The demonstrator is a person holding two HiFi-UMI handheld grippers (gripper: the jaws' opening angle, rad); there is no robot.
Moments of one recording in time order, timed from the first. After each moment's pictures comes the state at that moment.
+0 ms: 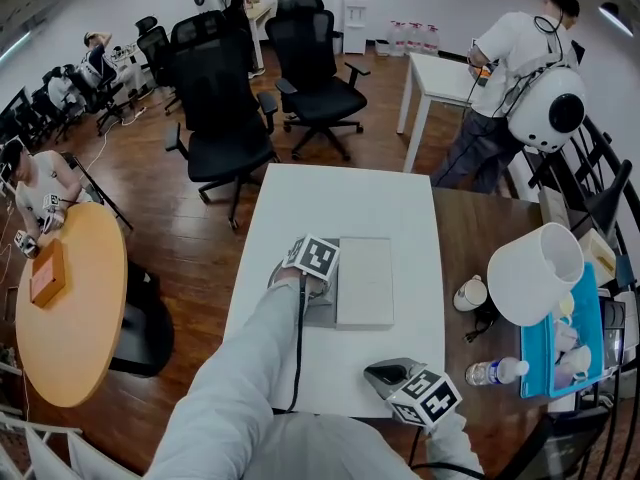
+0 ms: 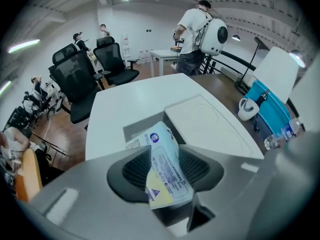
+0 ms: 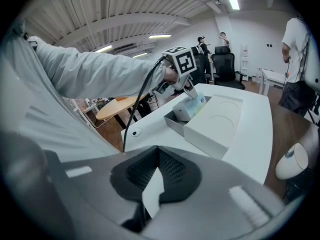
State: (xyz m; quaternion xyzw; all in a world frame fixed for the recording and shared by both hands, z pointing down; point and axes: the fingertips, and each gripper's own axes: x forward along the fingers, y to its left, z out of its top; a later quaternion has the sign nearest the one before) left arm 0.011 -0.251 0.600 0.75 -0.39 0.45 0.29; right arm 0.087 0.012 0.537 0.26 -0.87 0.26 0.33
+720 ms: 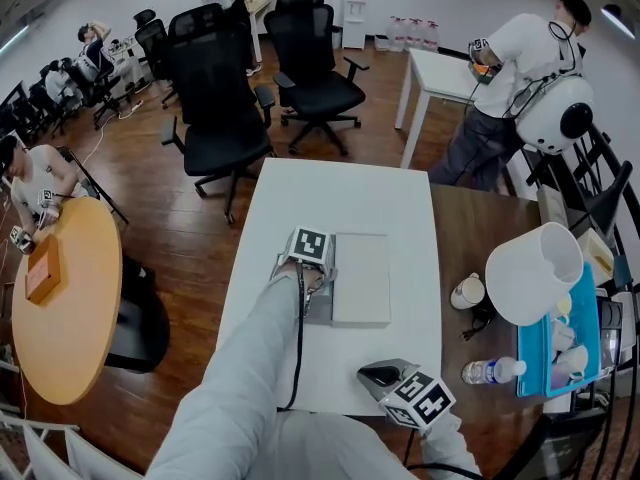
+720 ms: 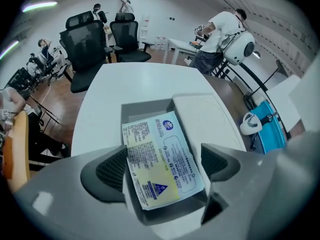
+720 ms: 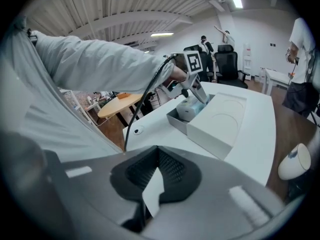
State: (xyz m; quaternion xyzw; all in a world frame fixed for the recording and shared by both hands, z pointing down) left arm 0.000 -0.239 0.622 0.68 -0.41 0.43 0.42; right arm 0.079 0.018 0.541 0.24 -0.87 0.25 0.34
